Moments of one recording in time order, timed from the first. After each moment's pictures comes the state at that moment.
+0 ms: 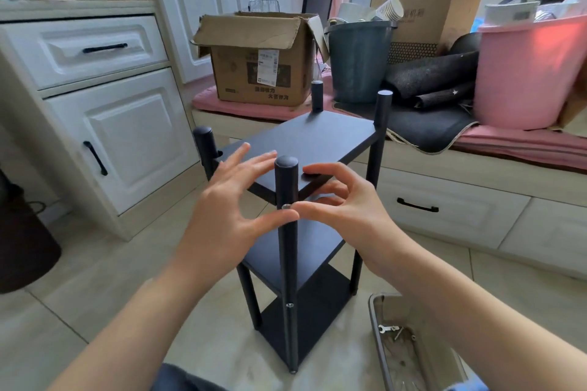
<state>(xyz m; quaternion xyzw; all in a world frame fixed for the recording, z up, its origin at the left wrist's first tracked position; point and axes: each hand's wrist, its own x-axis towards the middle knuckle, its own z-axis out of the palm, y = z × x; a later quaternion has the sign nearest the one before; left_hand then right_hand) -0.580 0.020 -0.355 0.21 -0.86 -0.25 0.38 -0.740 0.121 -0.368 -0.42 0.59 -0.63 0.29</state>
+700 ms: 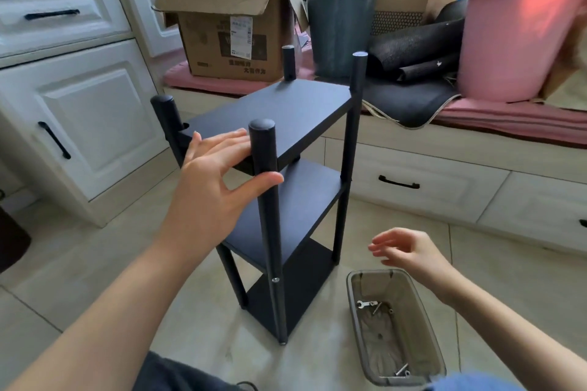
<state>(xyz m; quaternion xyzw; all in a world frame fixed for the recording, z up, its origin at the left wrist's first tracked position) -0.621 0.027 -0.369 0.20 -0.86 -0.24 0.40 -0.870 0.206 -0.516 -0.33 0.75 -0.49 0.29</state>
